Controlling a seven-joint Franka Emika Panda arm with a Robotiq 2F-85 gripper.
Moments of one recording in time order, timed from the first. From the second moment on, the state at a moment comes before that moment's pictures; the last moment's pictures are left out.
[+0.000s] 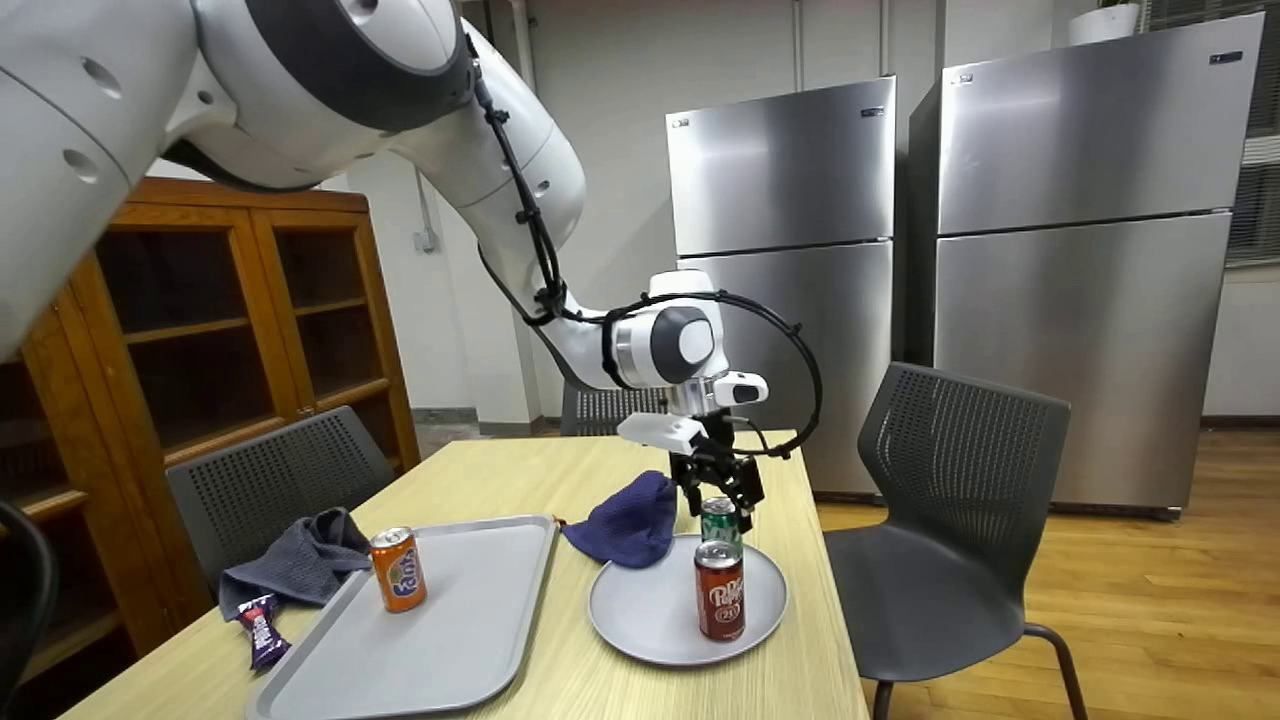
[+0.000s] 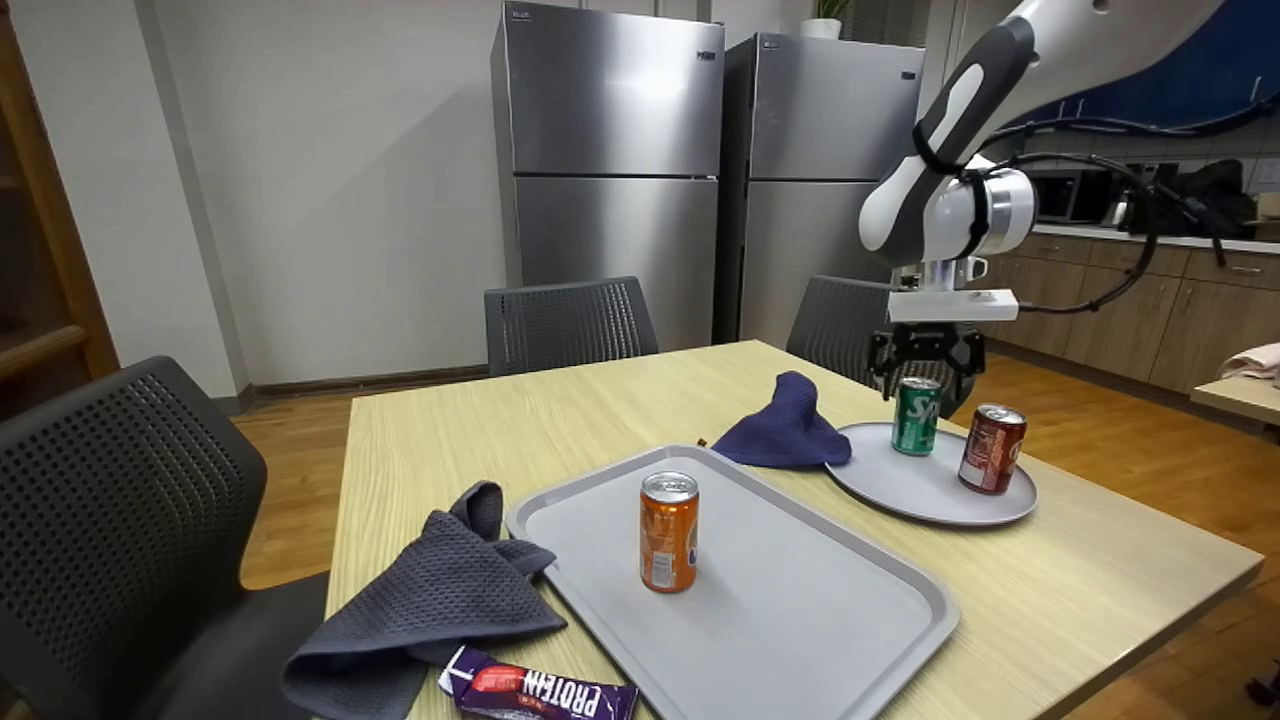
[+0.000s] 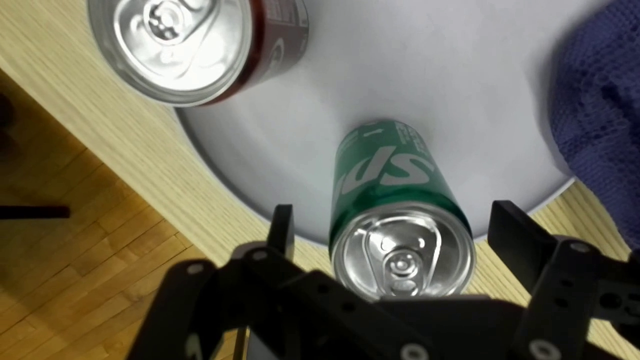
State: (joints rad) arm -0.11 0.70 -0.20 -1.72 0.01 2.43 0.26
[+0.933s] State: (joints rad) arm -0.11 0.71 -0.21 -1.71 0.01 2.43 0.26
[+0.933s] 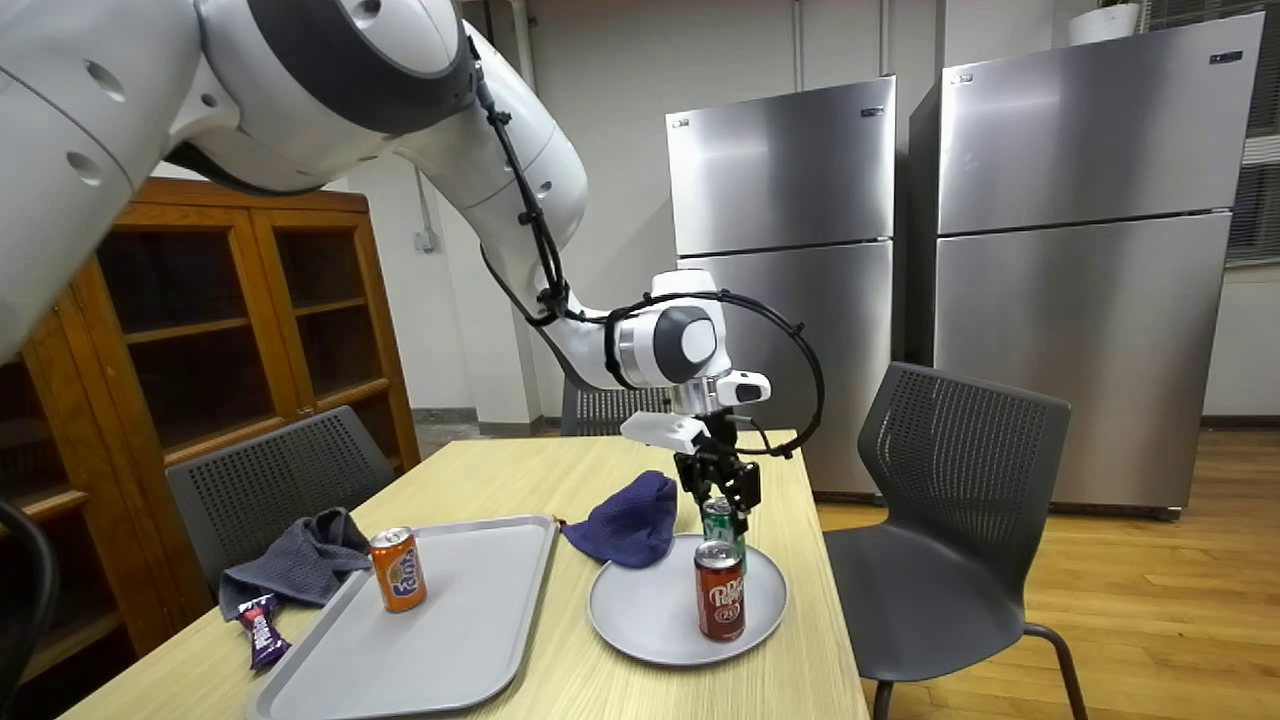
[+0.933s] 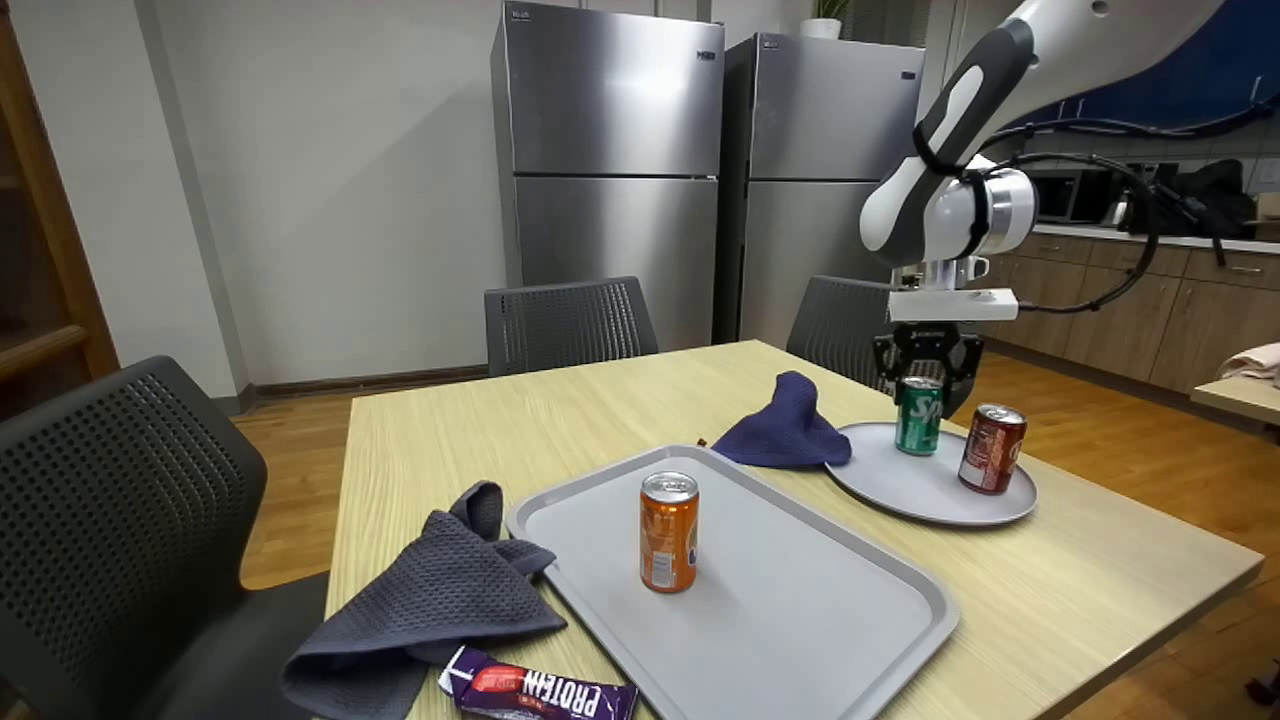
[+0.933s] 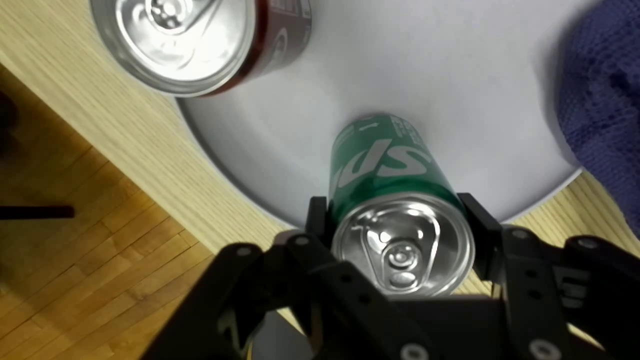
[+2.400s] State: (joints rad) arm -0.04 0.45 -0.13 -1.93 0.01 2.45 0.25
